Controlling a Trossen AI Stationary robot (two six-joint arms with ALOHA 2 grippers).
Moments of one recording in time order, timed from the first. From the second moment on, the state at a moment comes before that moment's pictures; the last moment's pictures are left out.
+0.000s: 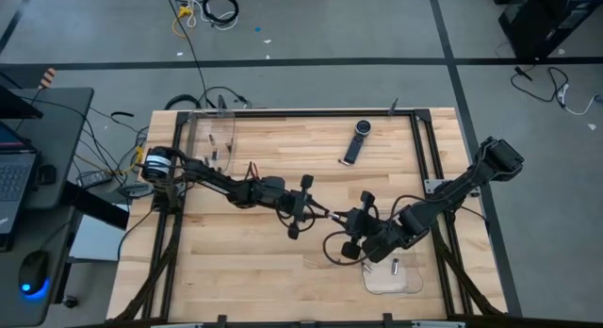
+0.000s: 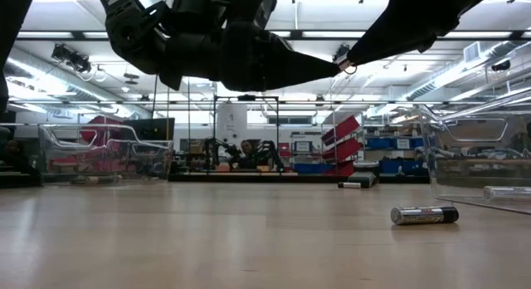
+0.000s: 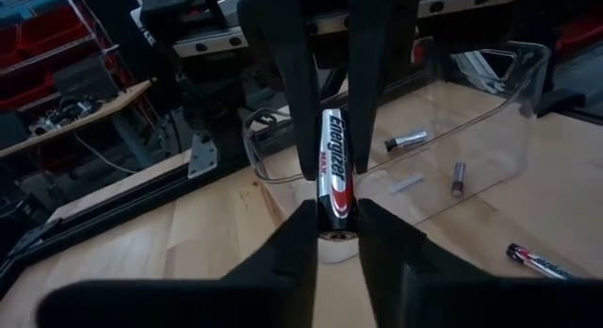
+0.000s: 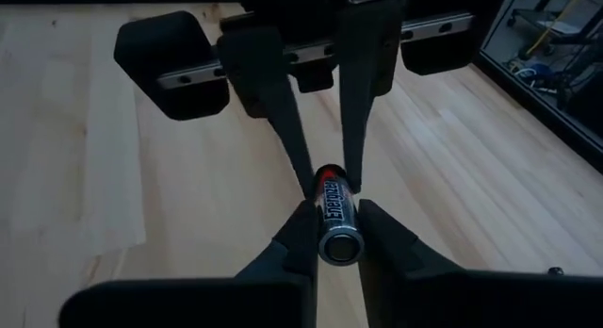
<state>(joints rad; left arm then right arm) -0.07 1.86 0.87 0.87 0.14 0.36 0.56 1.49 0.90 -0.25 0.82 0.55</state>
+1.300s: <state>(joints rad) -0.07 1.86 0.87 0.70 0.11 0.23 0.52 1.30 0.90 -1.08 -0.05 1.18</state>
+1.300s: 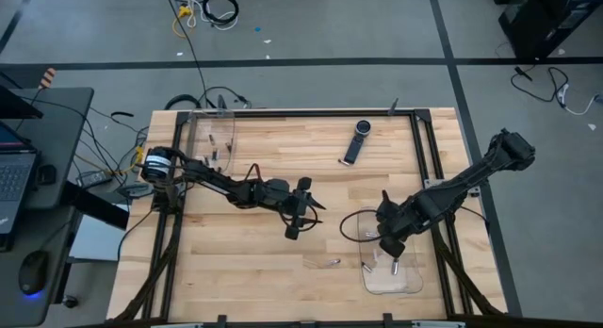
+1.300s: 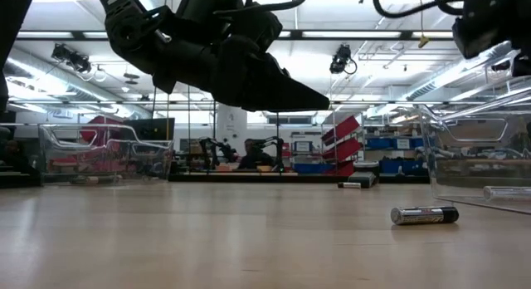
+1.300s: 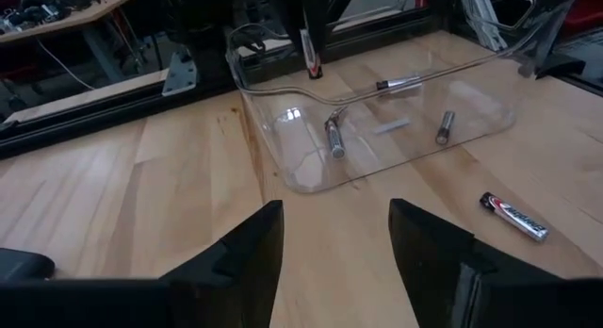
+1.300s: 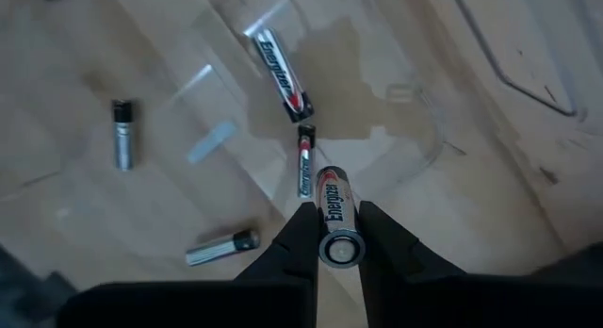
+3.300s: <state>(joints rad) -0.13 1.86 0.87 0.64 0.30 0.14 0.53 1.42 1.04 -1.09 0.14 1.09</state>
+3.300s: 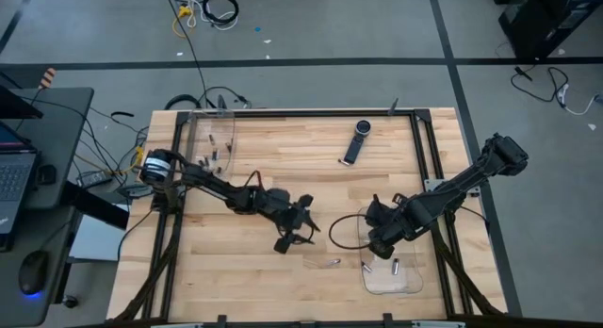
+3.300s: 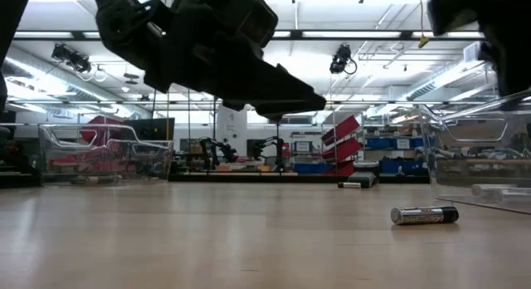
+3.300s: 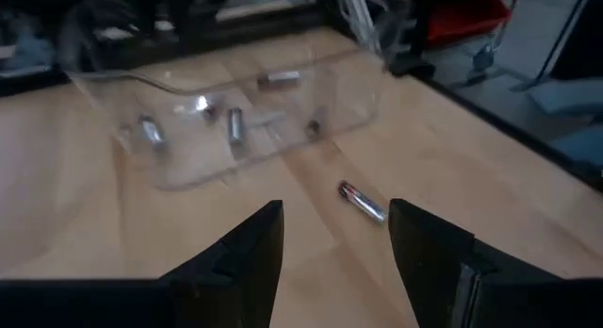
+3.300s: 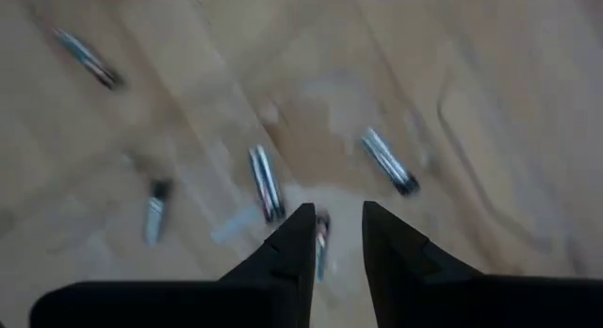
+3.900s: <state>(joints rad) -0.42 1.94 0.93 0.78 -0.21 0.10 0.73 1.42 1.24 -1.01 0.53 1.05</state>
